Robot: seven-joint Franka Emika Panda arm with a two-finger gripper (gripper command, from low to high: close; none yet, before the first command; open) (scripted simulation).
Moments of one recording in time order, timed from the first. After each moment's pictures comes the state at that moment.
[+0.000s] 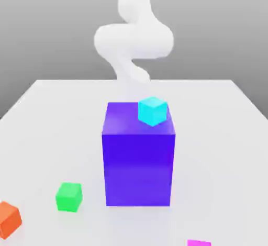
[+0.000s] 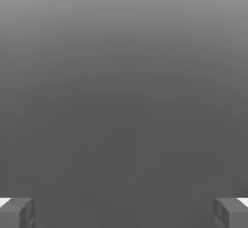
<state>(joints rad) -0.02 -0.71 0.03 -2.29 -0.02 2.32 0.84</state>
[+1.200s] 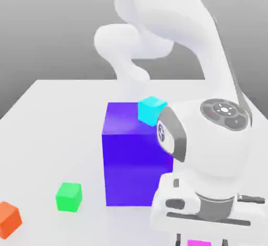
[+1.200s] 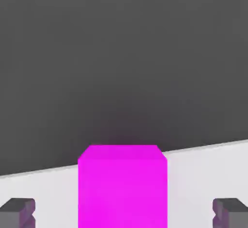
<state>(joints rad) 0.03 0.57 0.18 -2.17 -0.24 2.72 1.34</state>
